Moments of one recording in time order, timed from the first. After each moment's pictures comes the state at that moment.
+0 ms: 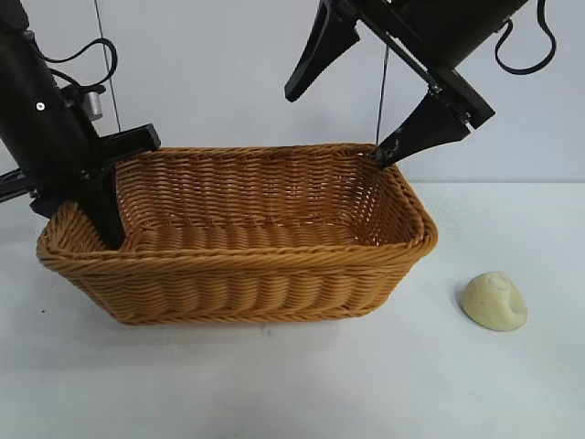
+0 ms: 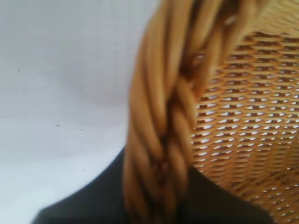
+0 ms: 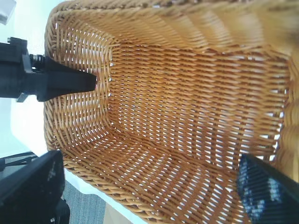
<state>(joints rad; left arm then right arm) -0.21 1.99 -1.36 -0.39 0.96 -0.05 0.27 1.77 -1.36 0.69 0.97 -0.11</state>
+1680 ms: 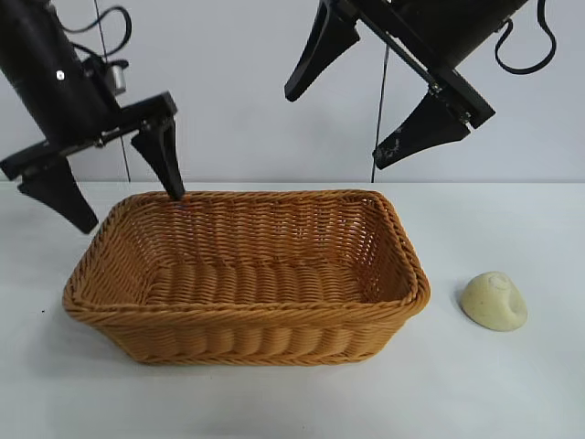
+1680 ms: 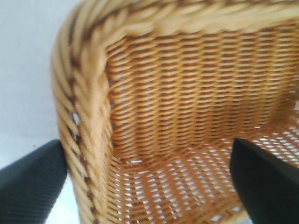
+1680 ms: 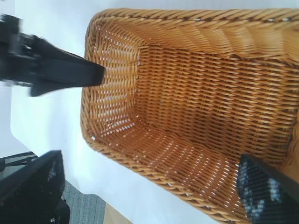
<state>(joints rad) -0.21 2.00 -1.60 -0.39 1.12 0.00 0.27 1.77 -1.36 0.69 0.97 -0.11</state>
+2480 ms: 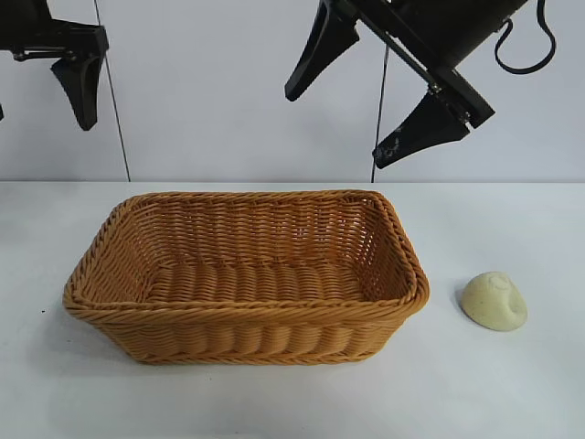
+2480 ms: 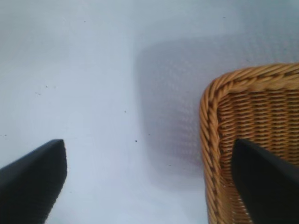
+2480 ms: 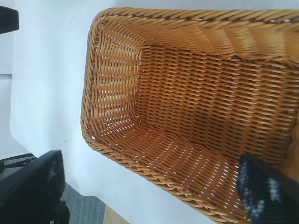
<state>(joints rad) -0.15 1.97 -1.77 0.03 1.21 -0.09 0.27 1.77 -1.36 0.69 0.96 -0.11</state>
